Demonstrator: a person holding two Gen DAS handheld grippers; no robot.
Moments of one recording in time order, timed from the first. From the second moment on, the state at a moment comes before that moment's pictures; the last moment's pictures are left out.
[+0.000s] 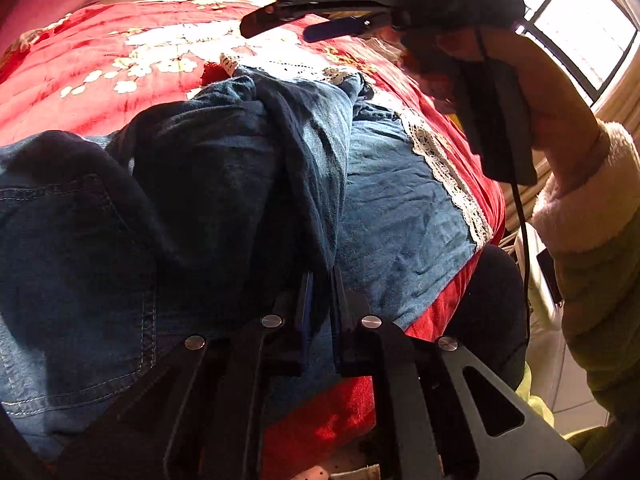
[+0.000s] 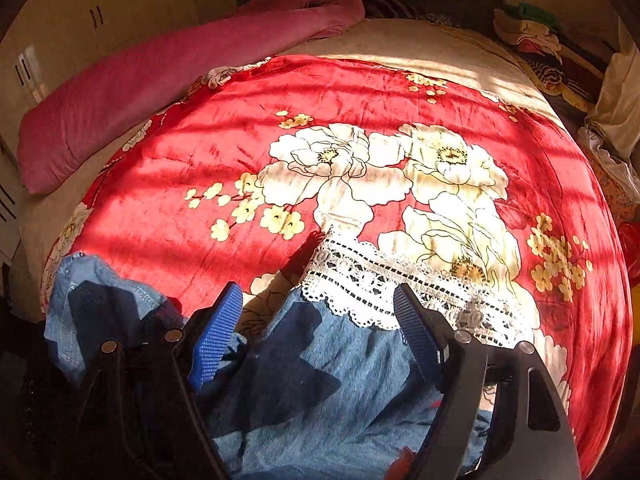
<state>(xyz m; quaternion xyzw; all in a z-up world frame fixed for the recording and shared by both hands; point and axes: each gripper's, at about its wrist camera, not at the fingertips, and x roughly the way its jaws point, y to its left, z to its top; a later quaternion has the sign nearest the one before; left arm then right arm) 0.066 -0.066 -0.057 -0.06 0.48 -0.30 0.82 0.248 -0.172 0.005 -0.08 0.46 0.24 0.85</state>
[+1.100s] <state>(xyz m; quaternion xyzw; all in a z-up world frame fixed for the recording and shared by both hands) 0.052 -0.092 -0.047 0.01 0.46 -0.32 0.83 0.145 -0.389 0.030 0.15 0.41 0.19 0.88</state>
